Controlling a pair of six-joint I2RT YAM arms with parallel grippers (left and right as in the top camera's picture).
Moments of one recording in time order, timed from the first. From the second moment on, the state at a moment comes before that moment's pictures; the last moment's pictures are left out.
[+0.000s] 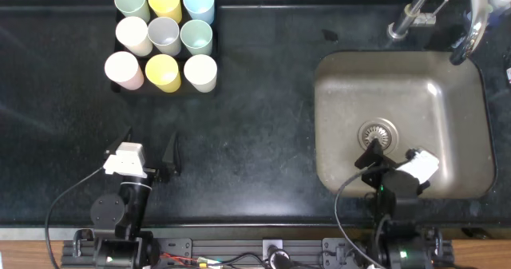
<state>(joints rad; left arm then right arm) -0.03 0.01 0.01 -0.07 0.12 -0.10 0.07 0.24 0.22 -0.58 0.36 0.55</state>
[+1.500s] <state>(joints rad) -0.03 0.01 0.01 -0.07 0.12 -0.10 0.07 0.02 0.11 -0.11 0.31 0.54</state>
